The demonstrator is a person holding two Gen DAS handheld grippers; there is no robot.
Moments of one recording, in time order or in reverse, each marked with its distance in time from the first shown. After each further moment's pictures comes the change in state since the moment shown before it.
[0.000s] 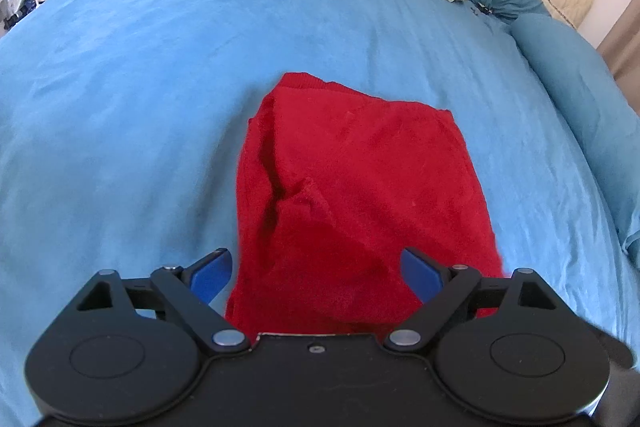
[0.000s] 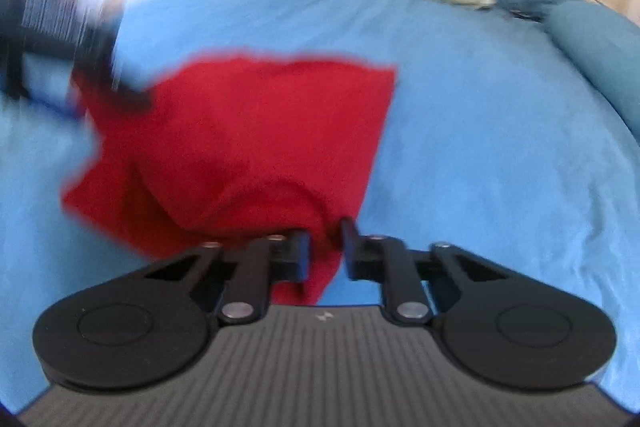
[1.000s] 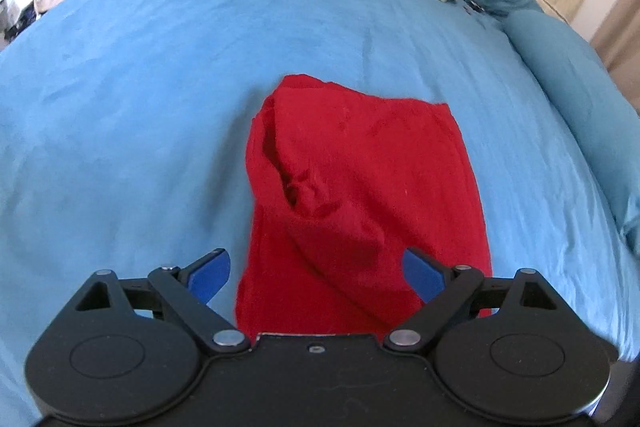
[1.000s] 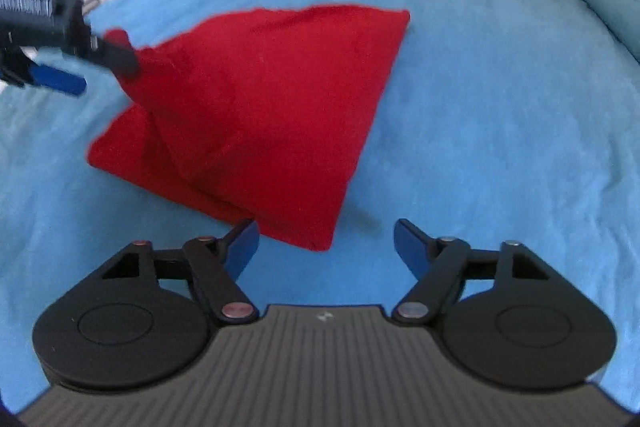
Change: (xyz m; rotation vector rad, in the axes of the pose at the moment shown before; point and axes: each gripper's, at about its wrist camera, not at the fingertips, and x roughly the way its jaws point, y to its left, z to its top) left arm -0.015 0.002 -0.009 0.019 -0.014 0.002; right arm 0.015 -0.002 -0.028 -0.117 0.210 0.093
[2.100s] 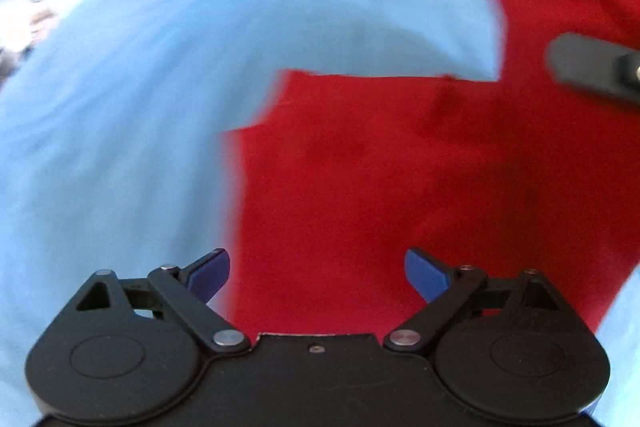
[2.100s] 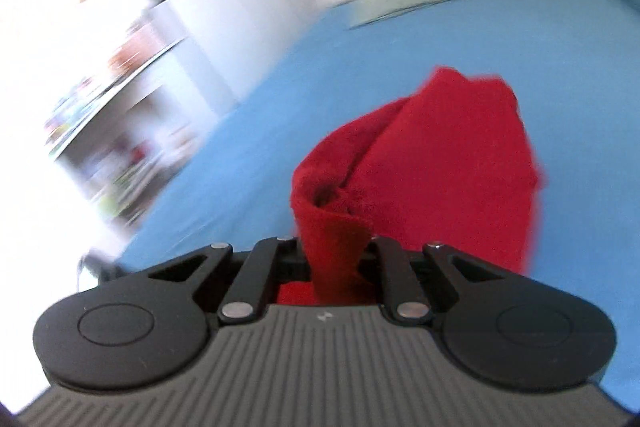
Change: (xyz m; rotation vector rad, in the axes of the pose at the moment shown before) left arm 0.061 -0.040 0.024 0.139 0.086 0.227; right arm -0.027 -0.021 0.158 0.216 -0.186 0.464
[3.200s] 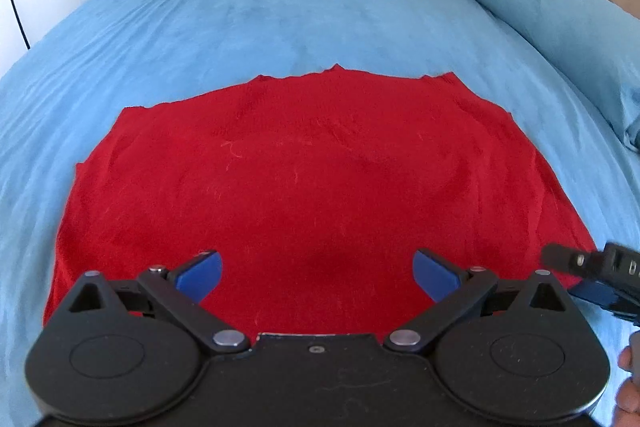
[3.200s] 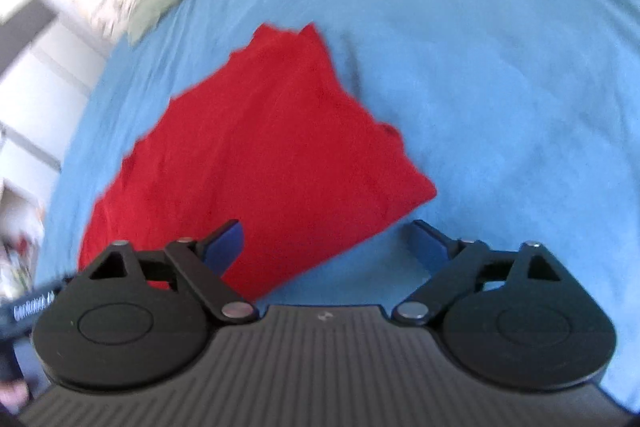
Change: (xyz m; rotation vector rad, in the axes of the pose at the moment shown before) left arm -0.022 -0.171 -0.040 0.159 -0.123 -0.139; right arm -0.157 -0.196 -0.155 0.620 -0.159 -0.485
